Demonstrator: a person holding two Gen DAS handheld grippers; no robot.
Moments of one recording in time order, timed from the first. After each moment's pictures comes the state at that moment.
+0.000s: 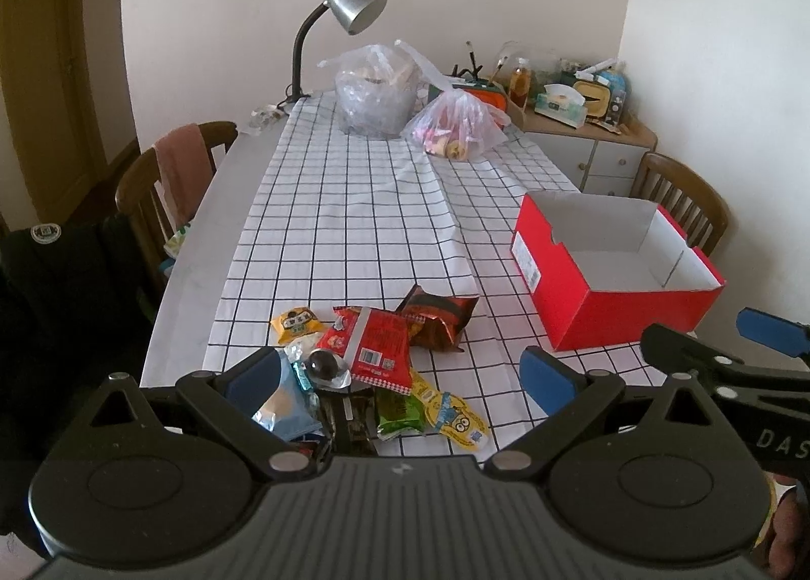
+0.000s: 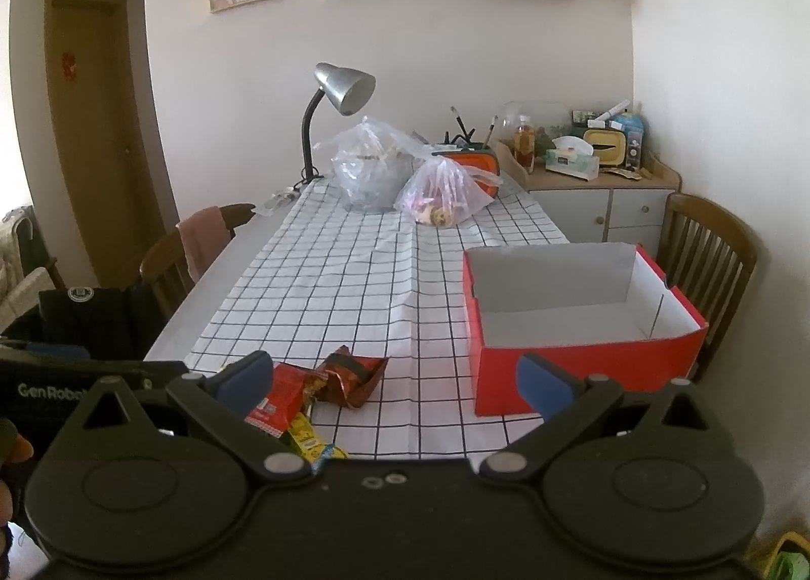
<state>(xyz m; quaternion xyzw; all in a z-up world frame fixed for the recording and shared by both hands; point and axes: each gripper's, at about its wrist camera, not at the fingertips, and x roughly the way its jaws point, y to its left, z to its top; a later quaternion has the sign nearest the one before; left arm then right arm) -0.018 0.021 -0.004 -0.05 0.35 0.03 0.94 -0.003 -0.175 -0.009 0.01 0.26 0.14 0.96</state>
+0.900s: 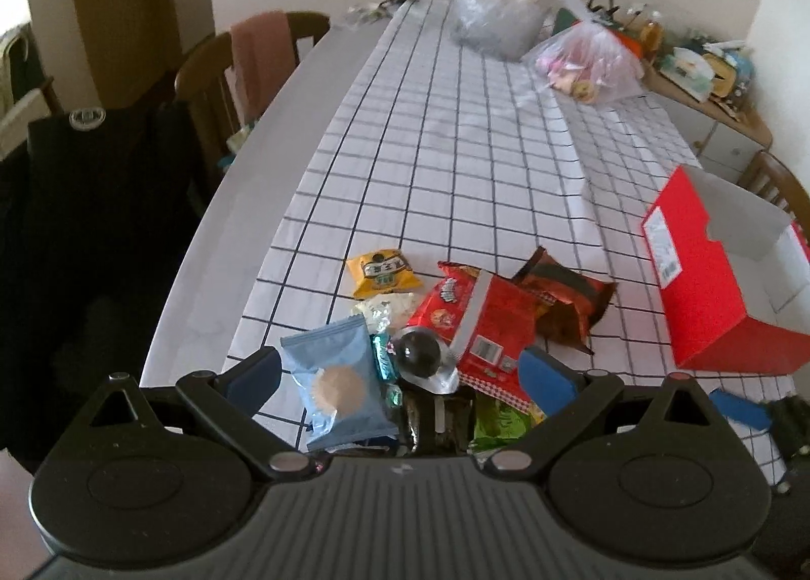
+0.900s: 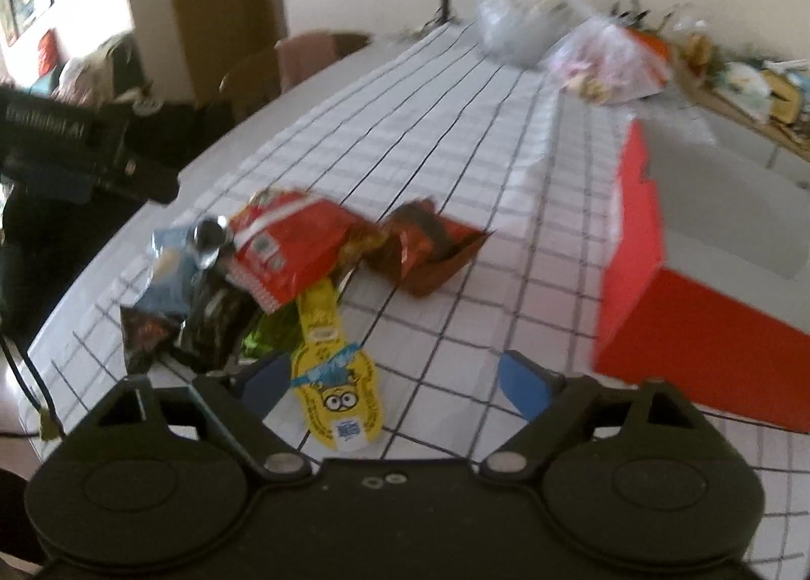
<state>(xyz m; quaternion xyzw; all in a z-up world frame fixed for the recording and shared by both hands) 0.067 0.091 -0.074 -0.12 0.44 0.14 0.88 0.103 -0.122 -0.131 -0.12 0.39 0.30 0.86</state>
